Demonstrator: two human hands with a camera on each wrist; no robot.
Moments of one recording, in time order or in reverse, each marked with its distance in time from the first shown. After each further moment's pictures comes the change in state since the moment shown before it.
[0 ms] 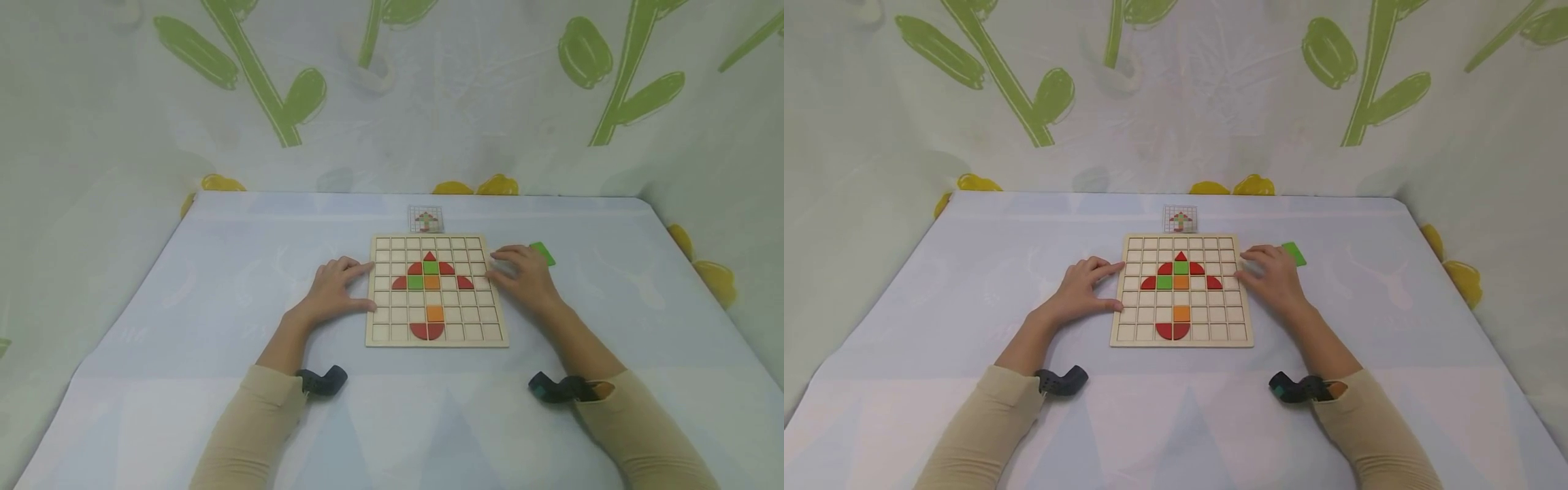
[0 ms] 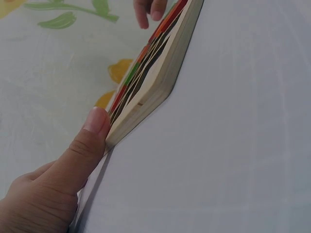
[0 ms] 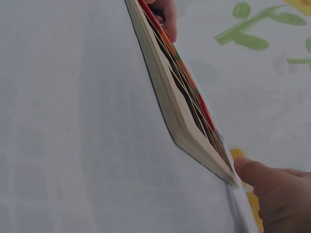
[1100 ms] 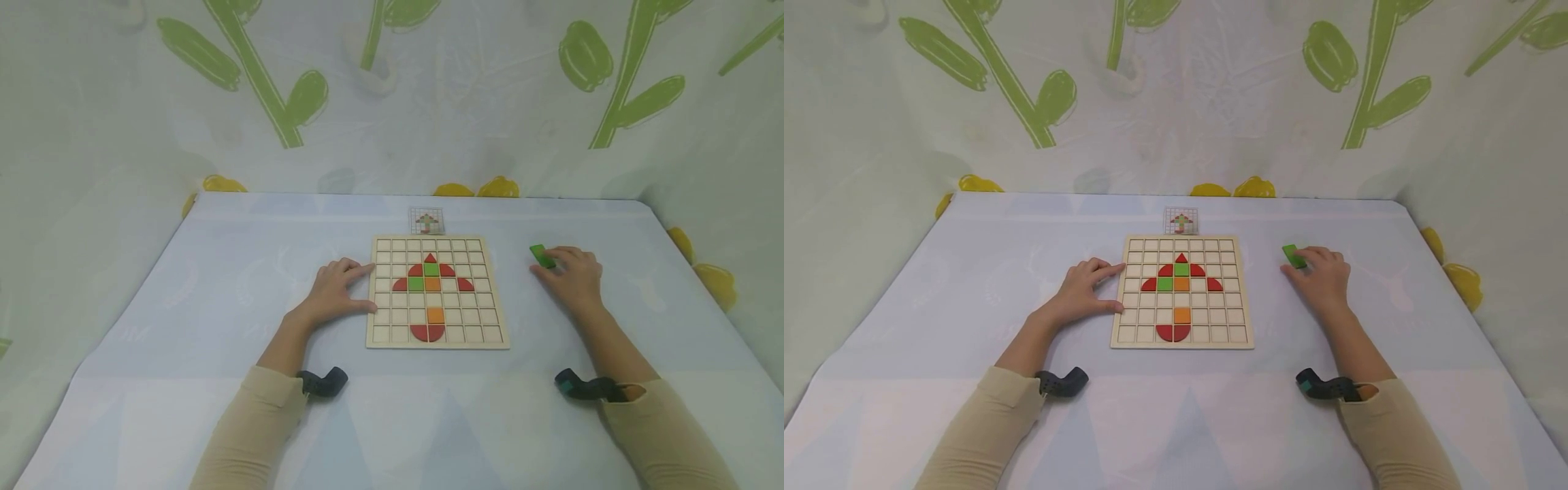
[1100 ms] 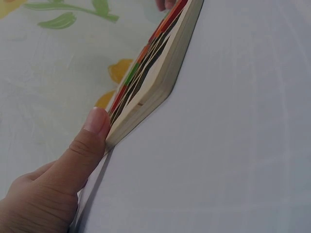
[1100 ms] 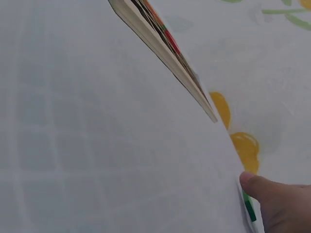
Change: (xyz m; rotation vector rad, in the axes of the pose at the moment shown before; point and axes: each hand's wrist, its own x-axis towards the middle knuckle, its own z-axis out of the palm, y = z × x) left_hand 0.000 0.001 0.000 -0.005 -0.004 -0.005; right_hand -0.015 0.043 -0.037 -0.193 0.051 0.333
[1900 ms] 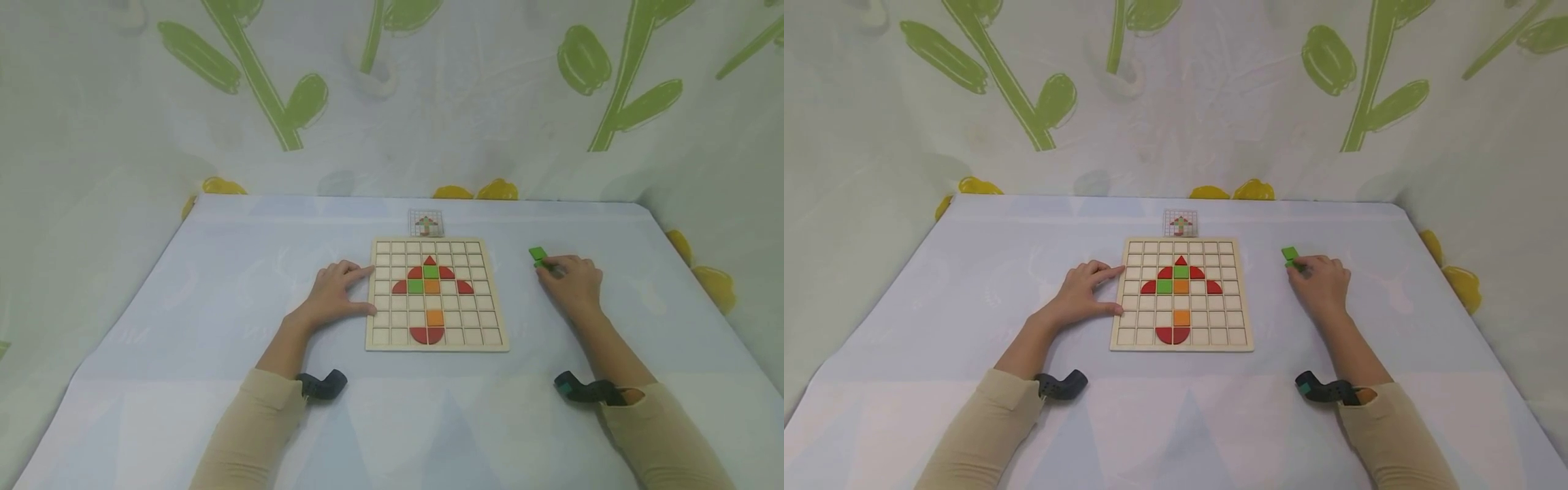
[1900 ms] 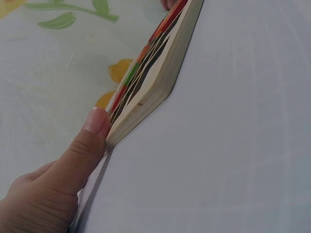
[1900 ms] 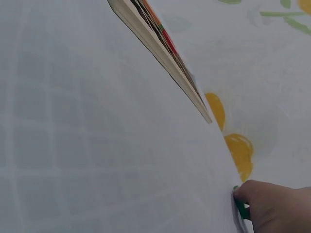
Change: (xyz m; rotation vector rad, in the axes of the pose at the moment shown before) left_hand 0.001 0.000 0.000 0.009 -0.002 0.002; right_hand -0.004 -0.006 -0.005 -0.006 -0.060 0.107
